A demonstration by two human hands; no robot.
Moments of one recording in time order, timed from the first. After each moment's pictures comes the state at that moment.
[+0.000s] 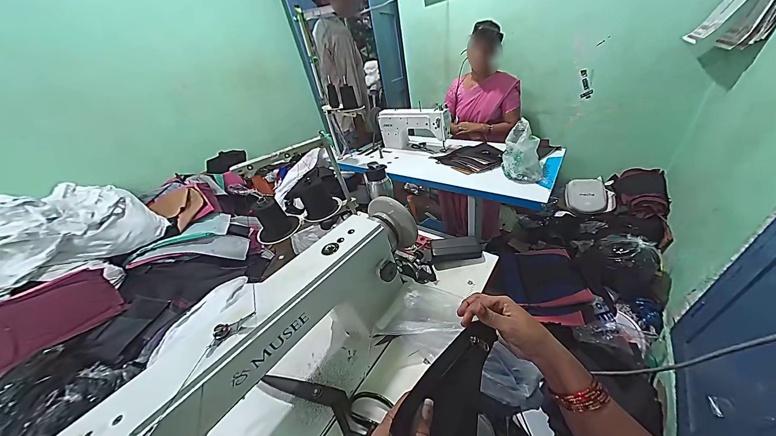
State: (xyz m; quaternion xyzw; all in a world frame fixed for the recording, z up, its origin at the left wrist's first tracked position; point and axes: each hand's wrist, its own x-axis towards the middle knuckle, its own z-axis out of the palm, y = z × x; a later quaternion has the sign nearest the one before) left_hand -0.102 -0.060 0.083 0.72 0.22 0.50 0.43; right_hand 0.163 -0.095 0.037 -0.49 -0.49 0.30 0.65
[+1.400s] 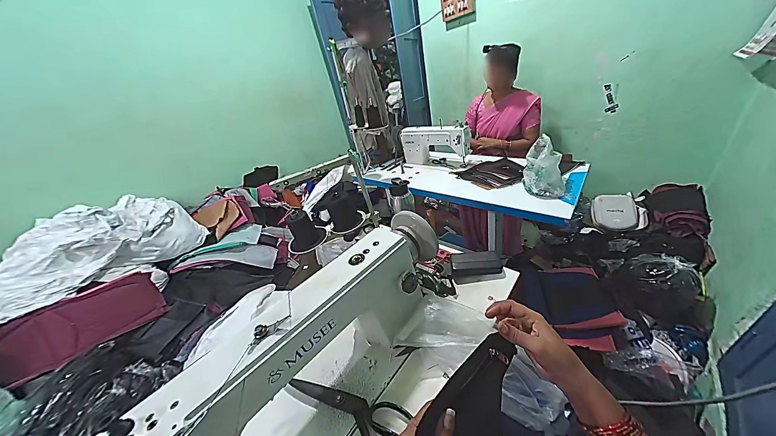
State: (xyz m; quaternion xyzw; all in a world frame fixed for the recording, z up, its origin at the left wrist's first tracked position) left_hand -0.101 -0.060 0.080 0.71 0.21 0.51 0.43; right_hand 0.160 -0.099 0.031 -0.52 -0.44 0.24 0.69
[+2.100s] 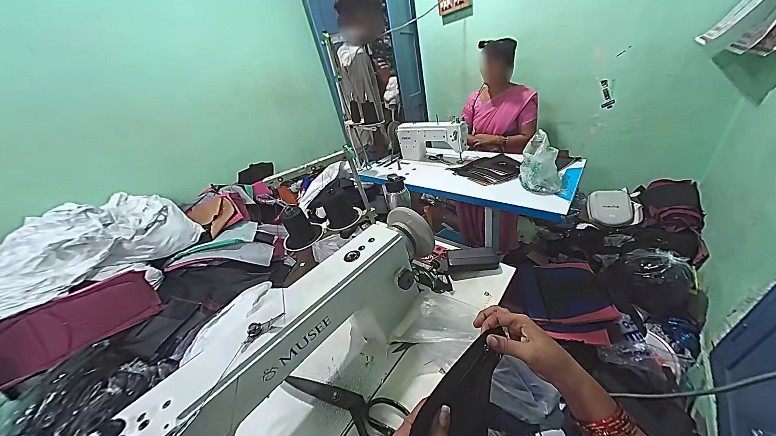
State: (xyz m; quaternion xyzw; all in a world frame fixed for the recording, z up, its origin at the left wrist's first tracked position) left_hand -0.101 -0.062 0.079 0.71 0.22 0.51 0.42; right_hand 0.161 -0.099 0.027 -0.50 -0.55 0.24 0.63
